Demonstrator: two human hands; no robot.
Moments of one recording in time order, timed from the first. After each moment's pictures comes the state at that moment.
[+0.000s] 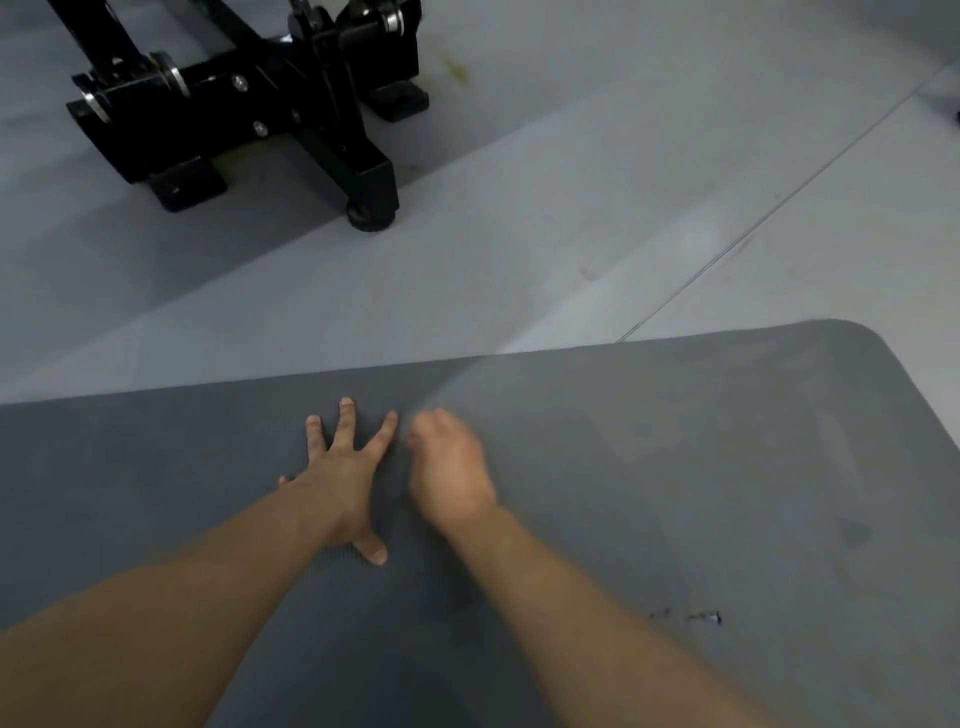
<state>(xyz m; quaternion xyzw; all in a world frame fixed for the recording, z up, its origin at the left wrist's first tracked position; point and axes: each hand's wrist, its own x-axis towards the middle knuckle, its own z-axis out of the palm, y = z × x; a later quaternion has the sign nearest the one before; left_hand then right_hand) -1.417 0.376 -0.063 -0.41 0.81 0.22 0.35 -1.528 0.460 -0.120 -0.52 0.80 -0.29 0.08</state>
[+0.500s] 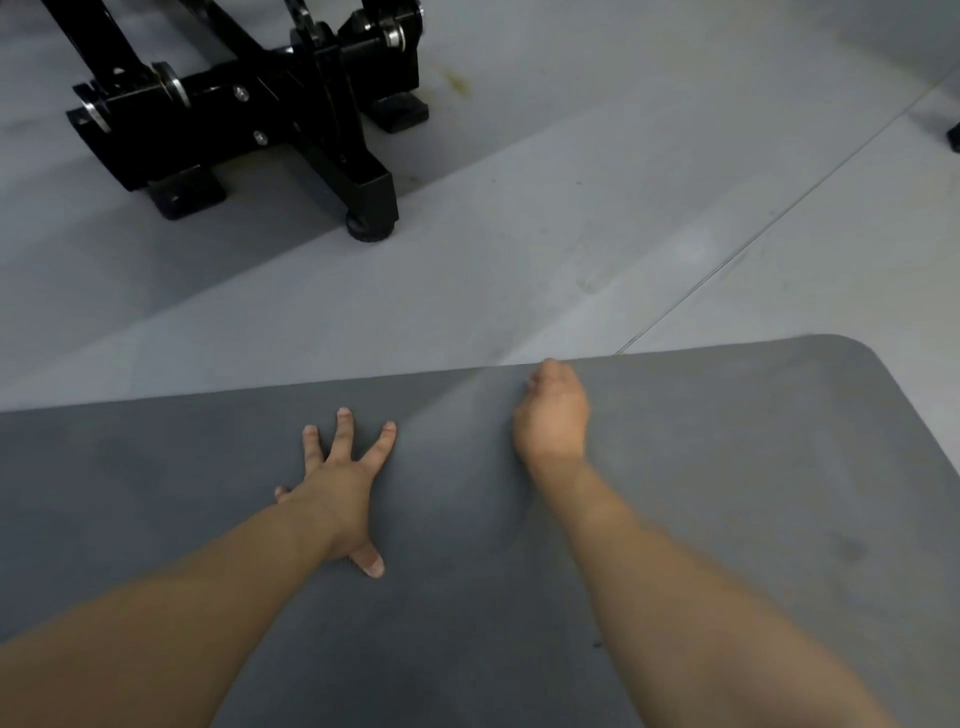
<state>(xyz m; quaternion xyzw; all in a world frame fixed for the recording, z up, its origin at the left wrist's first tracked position) -1.417 0.379 -0.060 -0.42 0.81 0.22 0.35 -1.637 0.463 -0.125 -0.31 0.90 -0.30 0.04</state>
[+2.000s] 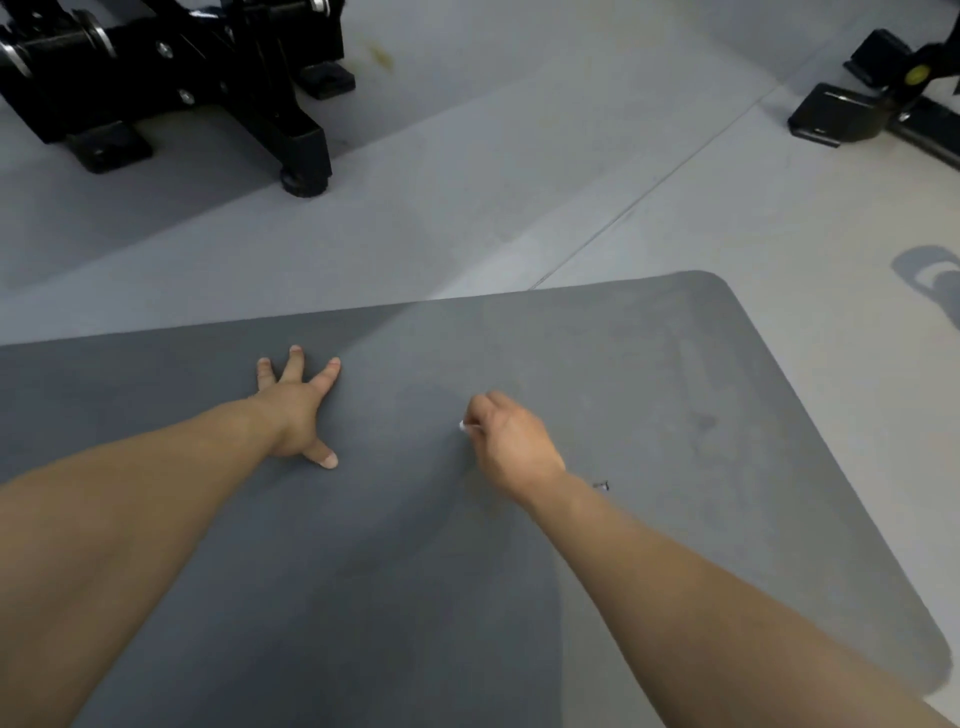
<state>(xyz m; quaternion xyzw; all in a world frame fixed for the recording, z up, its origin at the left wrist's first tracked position) -1.399 0.386 -0.065 -0.39 0.85 0.17 0.33 -1.563 0.611 -0.070 -0.49 0.85 -0.14 0.14</state>
